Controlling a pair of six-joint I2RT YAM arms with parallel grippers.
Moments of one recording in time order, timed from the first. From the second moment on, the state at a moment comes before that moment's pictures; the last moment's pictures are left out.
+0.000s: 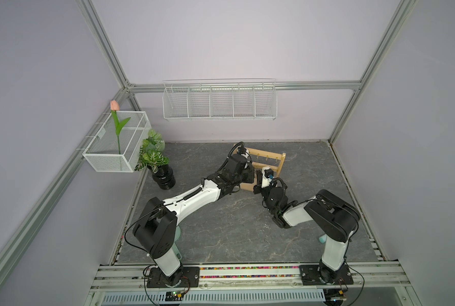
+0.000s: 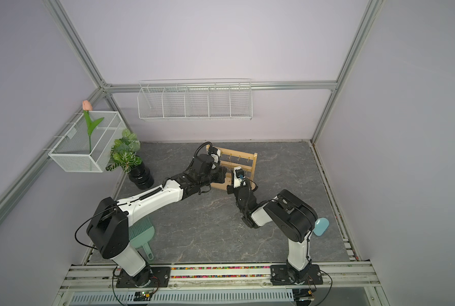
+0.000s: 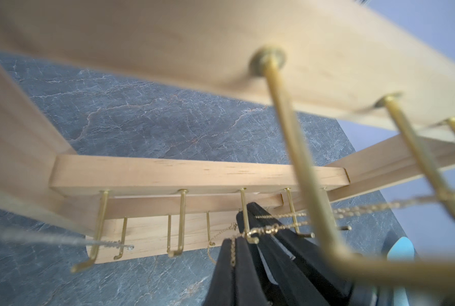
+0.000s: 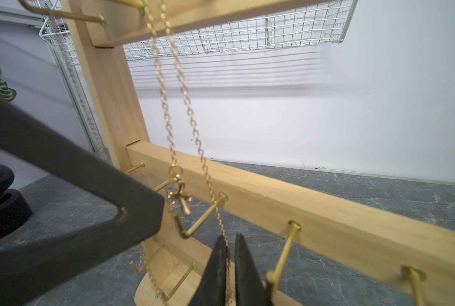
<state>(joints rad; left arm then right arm) -0.79 1.68 1.26 -0.12 -0.04 -0.46 0.74 1.87 0.63 1.29 0.43 0.07</state>
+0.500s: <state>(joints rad) -0.84 1.66 1.28 -0.16 -0.15 -0.44 0.74 1.86 0.61 1.29 0.43 0.08</state>
